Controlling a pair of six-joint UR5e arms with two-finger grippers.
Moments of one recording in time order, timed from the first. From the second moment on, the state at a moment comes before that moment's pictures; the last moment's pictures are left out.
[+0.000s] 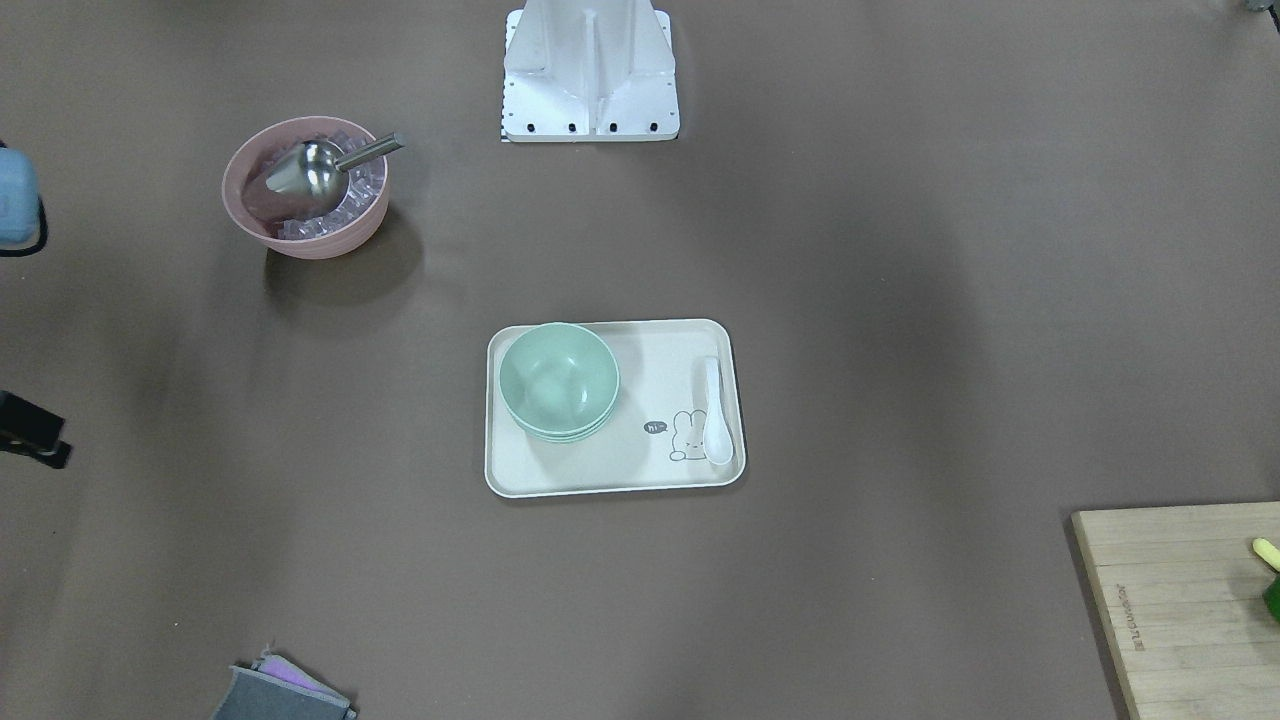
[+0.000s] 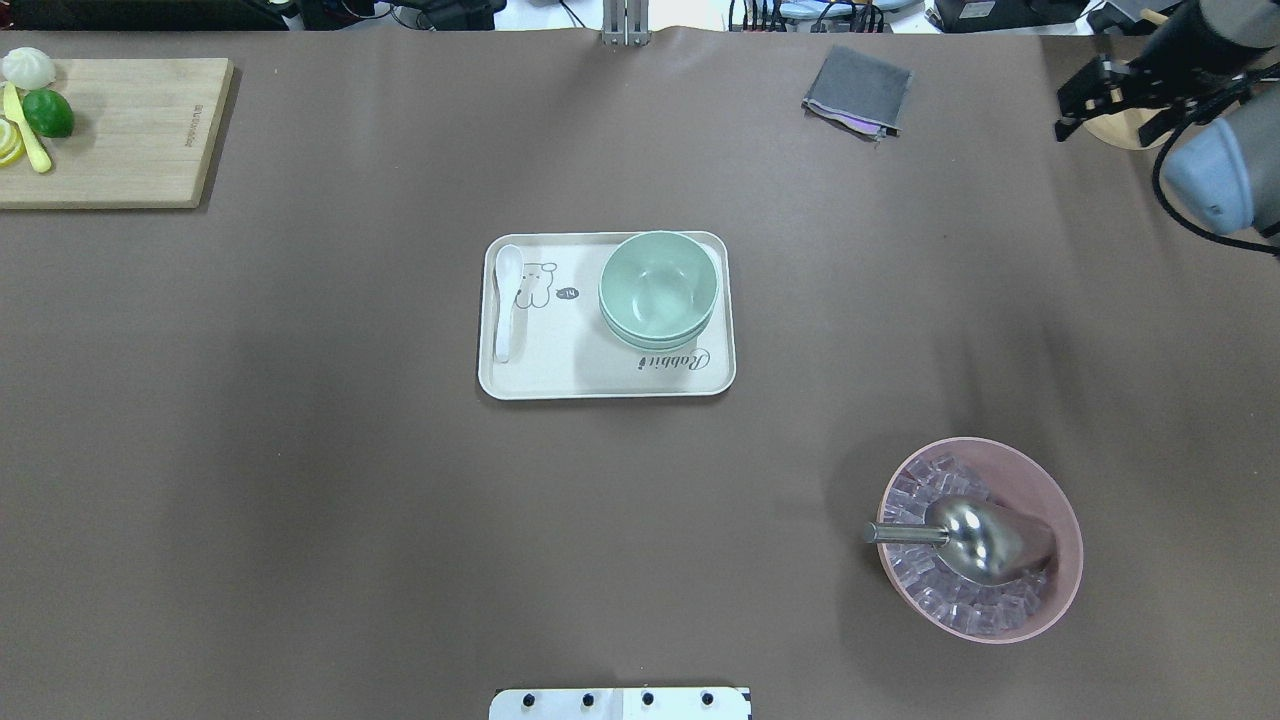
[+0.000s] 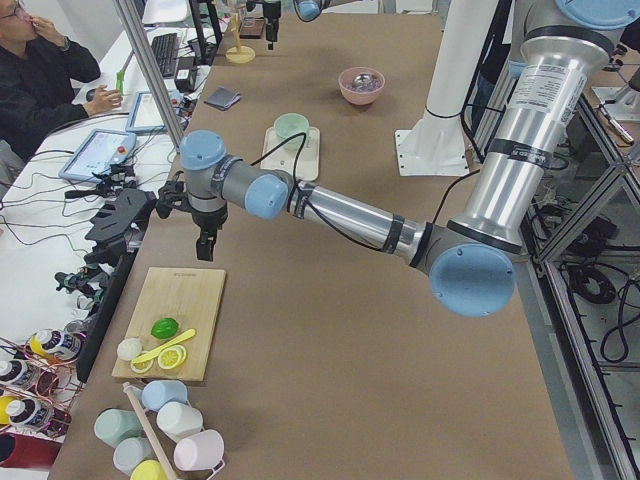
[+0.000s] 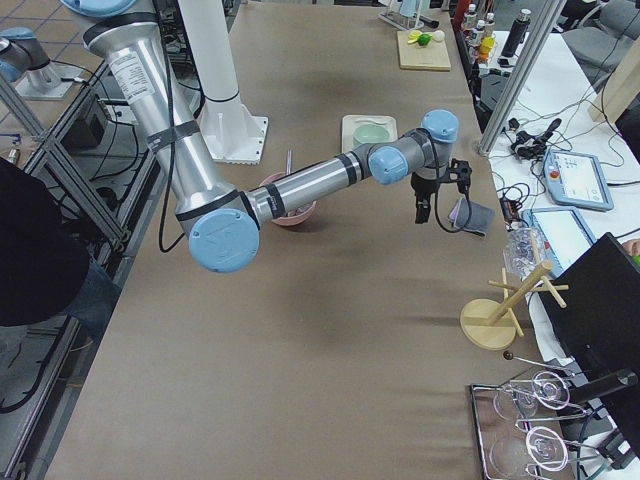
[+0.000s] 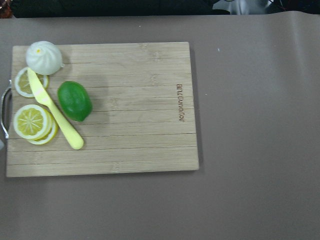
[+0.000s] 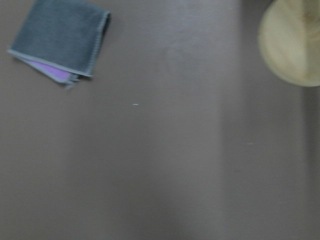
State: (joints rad) left arm -1.47 -1.85 -1.59 -1.66 -2.32 -0.29; right arm 1.28 -1.18 1.56 -1.59 2.25 0.44
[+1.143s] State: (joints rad) left arm -1.55 -1.58 -1.56 -1.72 -2.31 -0.27; right arm 1.54 -1.44 1.57 -1.68 2.36 0.10
